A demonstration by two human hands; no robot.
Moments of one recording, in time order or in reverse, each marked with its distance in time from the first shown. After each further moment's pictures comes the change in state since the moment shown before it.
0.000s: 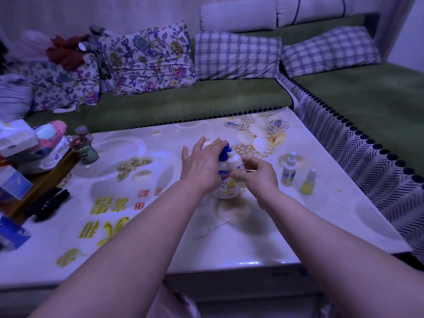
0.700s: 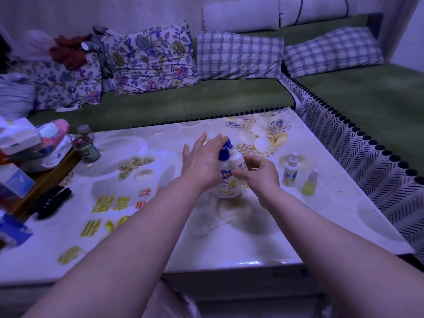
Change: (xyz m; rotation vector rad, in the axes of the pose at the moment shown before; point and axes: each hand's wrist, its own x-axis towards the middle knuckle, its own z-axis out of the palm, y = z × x) left_hand 0.003 -0.001 -0.006 -0.037 -0.007 -0.013; right_hand 0.003 -0.002 -0.001 0.020 -0.010 -0.014
